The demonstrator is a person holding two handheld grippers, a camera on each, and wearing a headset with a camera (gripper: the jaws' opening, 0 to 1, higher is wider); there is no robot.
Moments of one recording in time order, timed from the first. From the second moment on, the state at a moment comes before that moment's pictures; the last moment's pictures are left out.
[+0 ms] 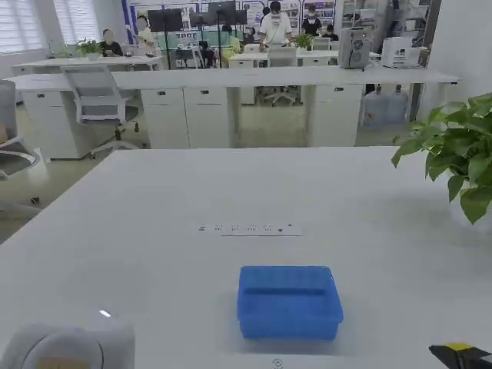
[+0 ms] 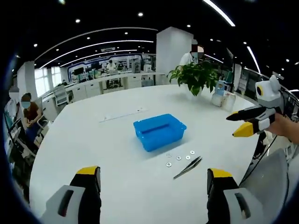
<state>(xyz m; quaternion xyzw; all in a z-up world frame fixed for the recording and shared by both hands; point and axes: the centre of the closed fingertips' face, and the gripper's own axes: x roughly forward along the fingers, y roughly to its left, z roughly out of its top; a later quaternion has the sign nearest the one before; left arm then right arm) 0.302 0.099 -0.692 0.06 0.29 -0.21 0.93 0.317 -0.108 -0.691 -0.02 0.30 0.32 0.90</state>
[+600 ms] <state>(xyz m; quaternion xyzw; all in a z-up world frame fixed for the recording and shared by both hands) 0.302 0.107 -0.690 0.06 0.29 -0.20 0.93 0.320 -0.108 -0.690 -0.02 0.30 0.32 0.90</state>
